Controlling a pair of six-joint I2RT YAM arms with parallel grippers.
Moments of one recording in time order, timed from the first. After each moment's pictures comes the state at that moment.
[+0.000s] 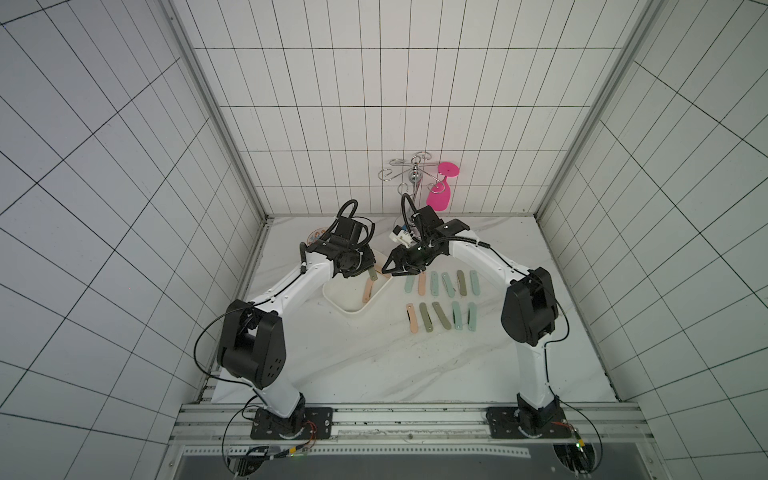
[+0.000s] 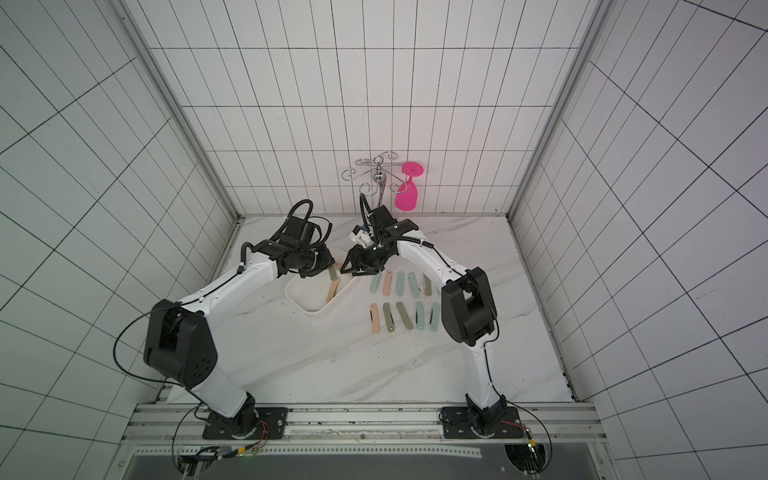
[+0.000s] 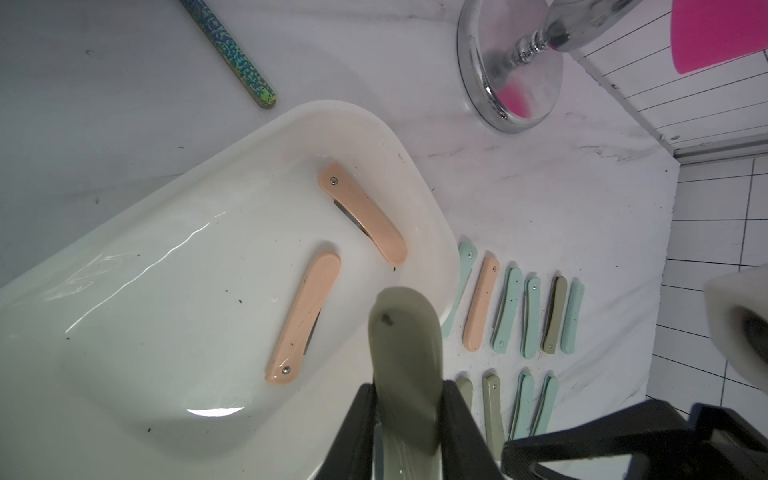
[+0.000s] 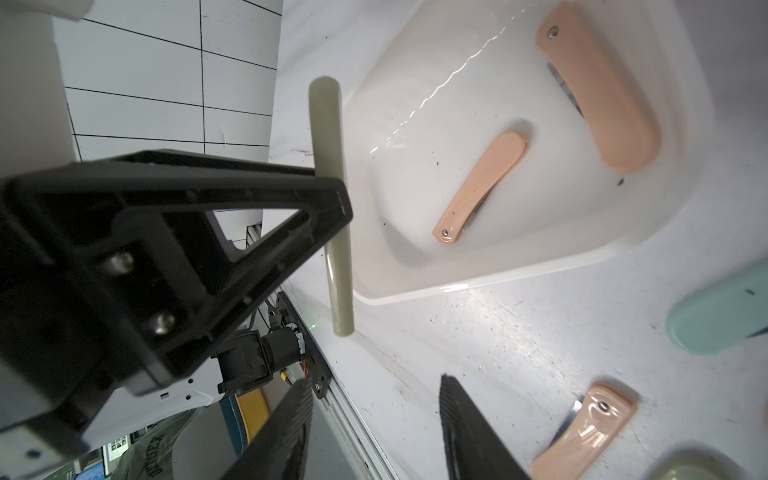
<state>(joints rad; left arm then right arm) -0.39 1.65 1.36 -0.62 0.17 -0.78 0.57 2.09 1.89 -0.87 -0.75 0.36</state>
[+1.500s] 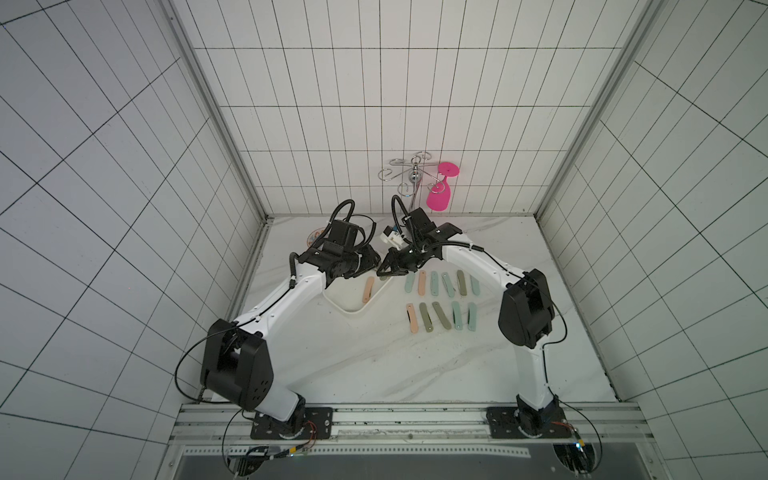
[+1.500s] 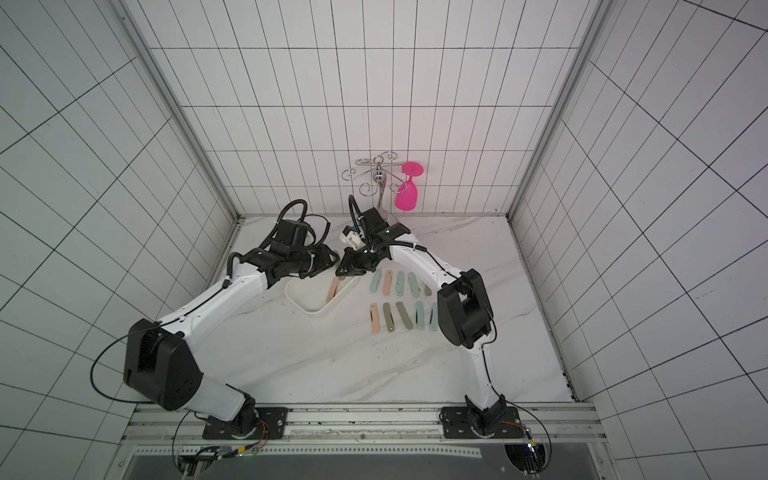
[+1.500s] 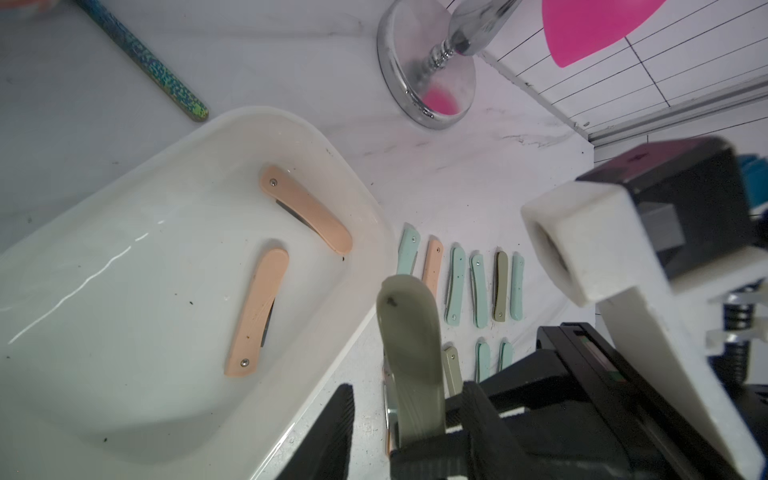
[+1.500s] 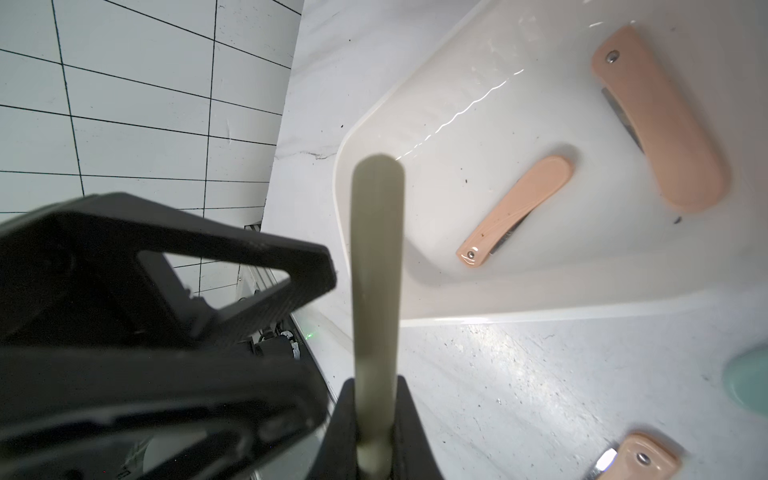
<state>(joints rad) -0.40 1.50 1.26 -0.53 0.21 -0.73 0.60 2.06 1.86 -0.81 -0.71 0.36</state>
